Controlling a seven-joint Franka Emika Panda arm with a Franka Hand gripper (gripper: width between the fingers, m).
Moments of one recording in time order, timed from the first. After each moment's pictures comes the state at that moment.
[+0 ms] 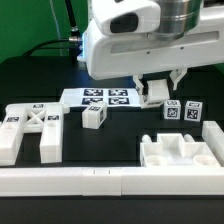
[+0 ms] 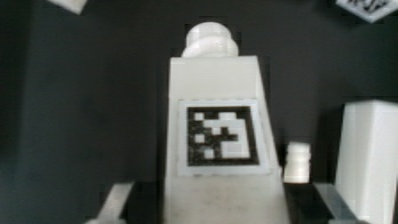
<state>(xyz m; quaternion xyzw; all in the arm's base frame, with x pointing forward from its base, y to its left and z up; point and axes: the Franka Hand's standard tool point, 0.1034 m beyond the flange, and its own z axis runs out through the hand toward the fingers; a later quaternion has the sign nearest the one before) 0.586 0.043 0.101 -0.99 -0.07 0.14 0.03</state>
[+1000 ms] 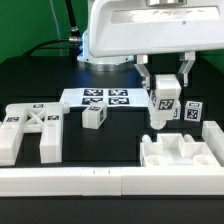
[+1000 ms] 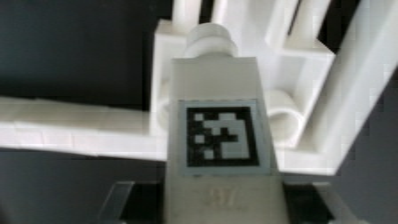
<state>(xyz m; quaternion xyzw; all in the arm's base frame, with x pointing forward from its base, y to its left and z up) 0.630 0.056 0.124 -0.99 -0.06 -0.14 0.02</state>
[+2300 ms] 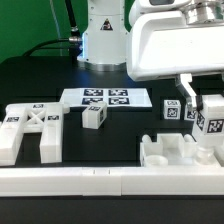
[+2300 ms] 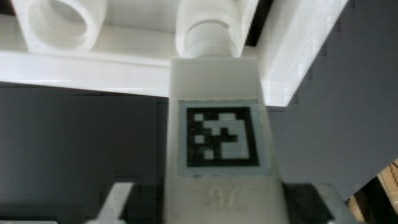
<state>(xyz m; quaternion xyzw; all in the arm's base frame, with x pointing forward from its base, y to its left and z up) 0.655 0.101 0.106 -0.96 -0.07 -0.26 0.03</state>
